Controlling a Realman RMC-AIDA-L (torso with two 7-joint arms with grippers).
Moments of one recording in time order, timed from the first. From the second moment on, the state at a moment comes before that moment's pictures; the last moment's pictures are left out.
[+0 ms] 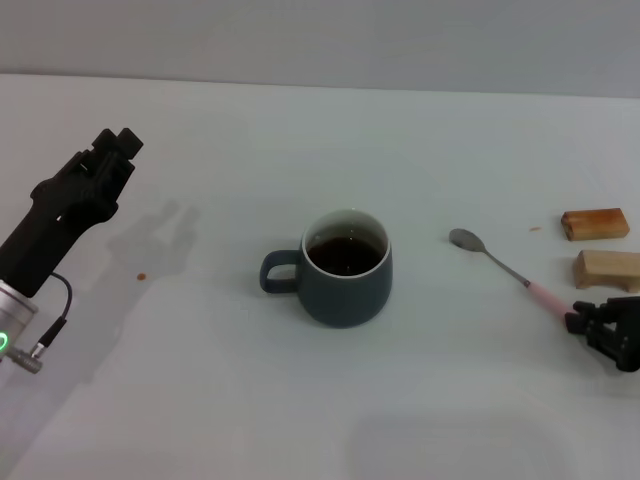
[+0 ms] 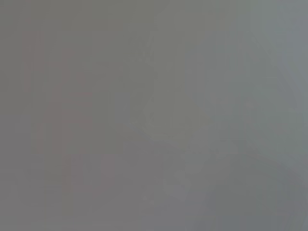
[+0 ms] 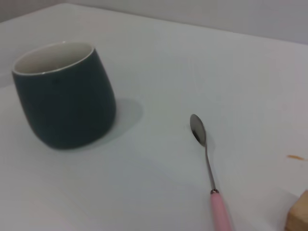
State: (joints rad) left arm -0.39 -2.03 -1.03 -0.09 2.84 1.44 -0.89; right arm 0.35 2.08 -0.55 -0.69 -2.21 -1.34 1.30
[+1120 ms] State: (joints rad) left arm -0.39 -2.03 -1.03 -0.10 2.84 1.45 -0.92; right arm 0.33 2.08 -0.55 -0.86 -2.02 -1.48 1.38
